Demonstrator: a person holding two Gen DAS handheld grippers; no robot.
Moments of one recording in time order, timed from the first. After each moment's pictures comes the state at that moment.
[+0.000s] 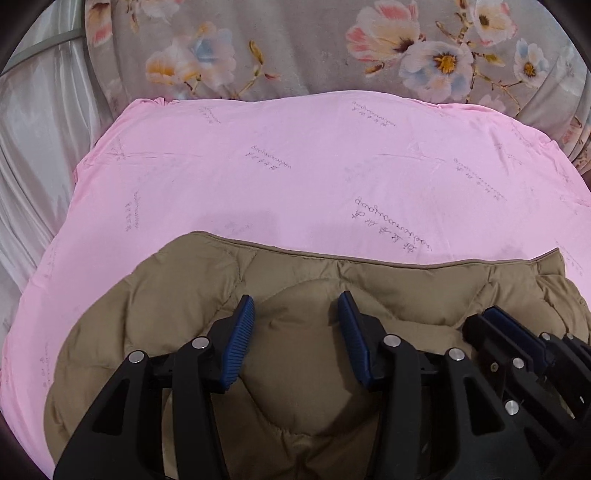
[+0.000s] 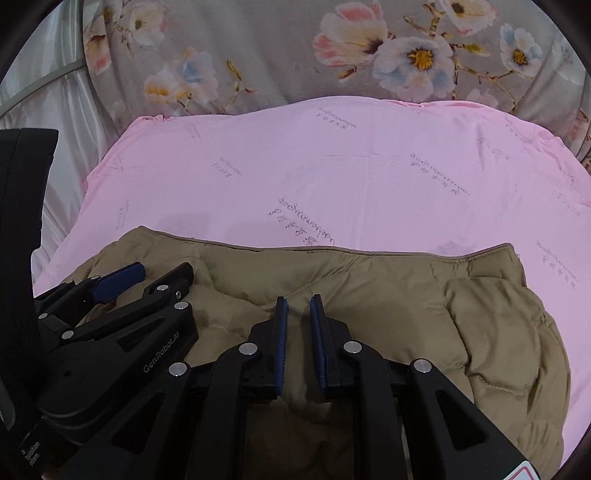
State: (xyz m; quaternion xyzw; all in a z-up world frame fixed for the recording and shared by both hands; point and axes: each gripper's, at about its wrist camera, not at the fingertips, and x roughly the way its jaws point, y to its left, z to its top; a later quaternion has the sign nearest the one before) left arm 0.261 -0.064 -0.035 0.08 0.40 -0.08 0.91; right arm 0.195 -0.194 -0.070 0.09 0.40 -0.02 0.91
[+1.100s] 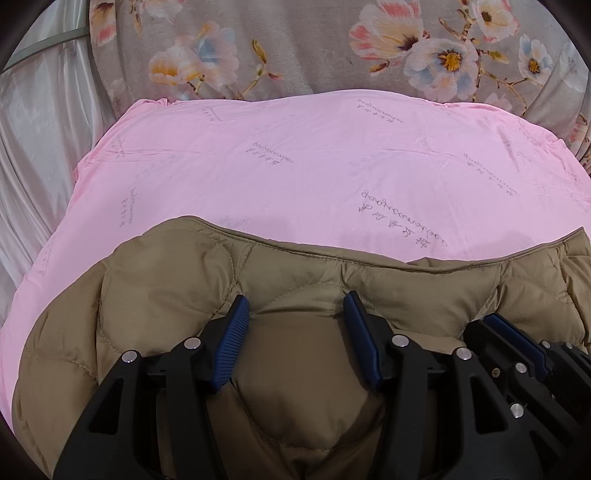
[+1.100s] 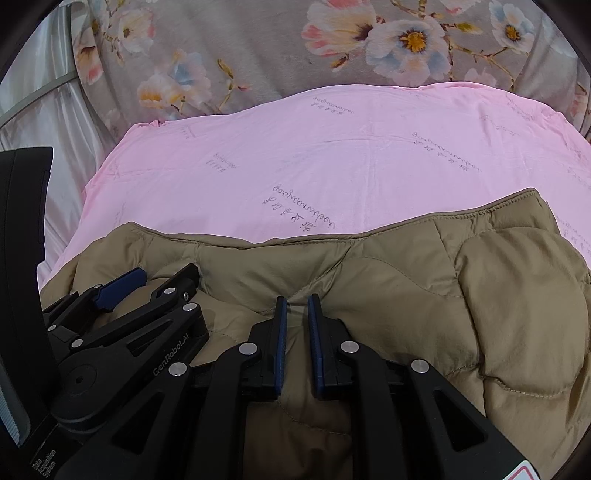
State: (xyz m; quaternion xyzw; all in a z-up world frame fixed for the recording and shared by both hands) left arm 0.265 -0.066 -0.056 0.08 0.38 -0.07 0.92; right arm 0.197 -0.195 -0.089 0.12 0.39 -0.02 0.91
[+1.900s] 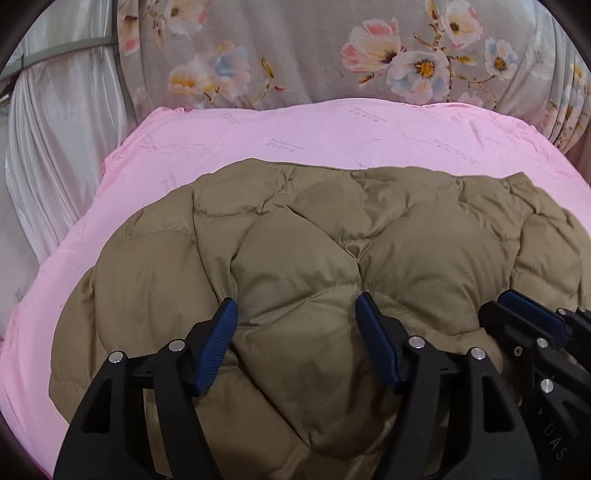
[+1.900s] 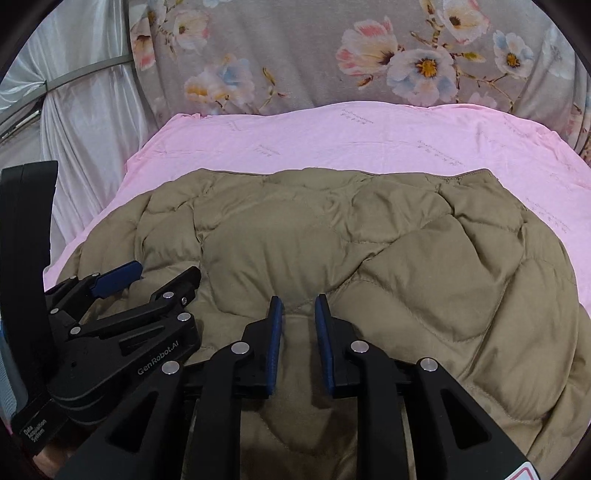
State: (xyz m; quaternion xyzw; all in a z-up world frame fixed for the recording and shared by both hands) left arm 0.159 -0.014 -0.055 0.10 0.34 -0.08 0.93; right arm 0.087 -0.154 -0.077 0.07 0.37 0.01 0.93
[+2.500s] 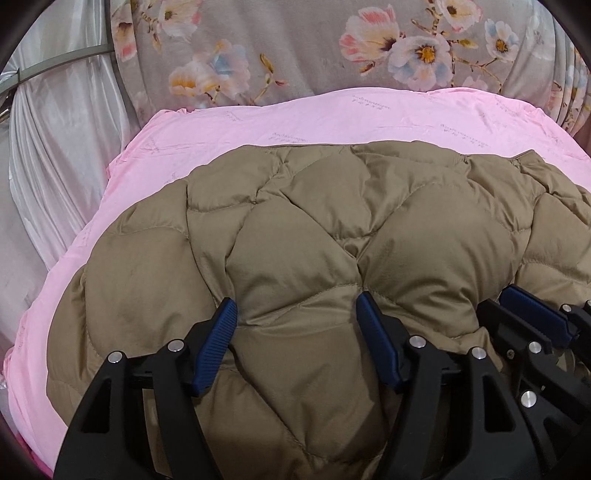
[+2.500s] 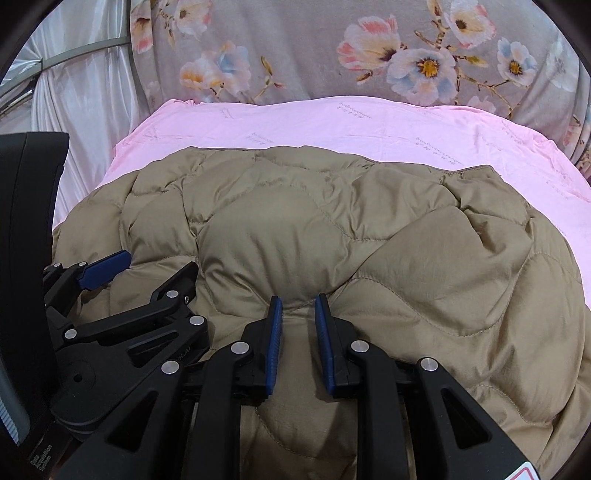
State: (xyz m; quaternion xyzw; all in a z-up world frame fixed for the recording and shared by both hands) left arm 0.162 -0.026 -0.067 0.13 0.35 -0.06 0.93; right arm 0.093 -0.145 -0.088 0.05 0.38 -0.01 0.92
